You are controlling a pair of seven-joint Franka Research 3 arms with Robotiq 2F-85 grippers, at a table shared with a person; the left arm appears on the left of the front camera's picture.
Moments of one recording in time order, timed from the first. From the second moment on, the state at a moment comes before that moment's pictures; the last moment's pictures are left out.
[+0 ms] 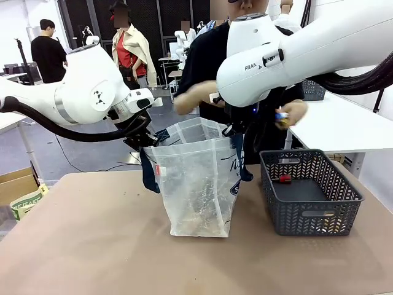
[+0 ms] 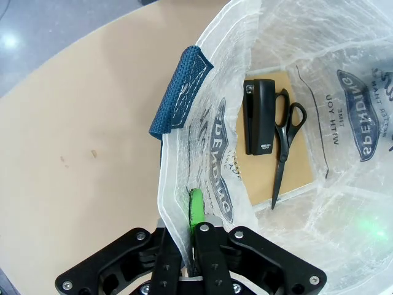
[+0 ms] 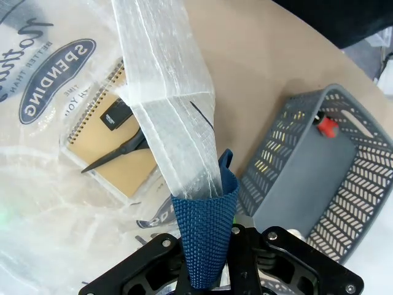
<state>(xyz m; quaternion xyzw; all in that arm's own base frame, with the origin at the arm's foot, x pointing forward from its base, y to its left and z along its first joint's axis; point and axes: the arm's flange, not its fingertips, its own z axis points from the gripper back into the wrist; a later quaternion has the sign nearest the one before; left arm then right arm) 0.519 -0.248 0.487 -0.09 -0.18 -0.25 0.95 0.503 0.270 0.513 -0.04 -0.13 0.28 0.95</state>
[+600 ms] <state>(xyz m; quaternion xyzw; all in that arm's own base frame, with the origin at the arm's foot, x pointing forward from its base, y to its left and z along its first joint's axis) 0.519 -0.248 0.487 -0.09 -0.18 -0.25 0.95 0.503 0.270 0.513 -0.04 -0.13 0.28 0.95</state>
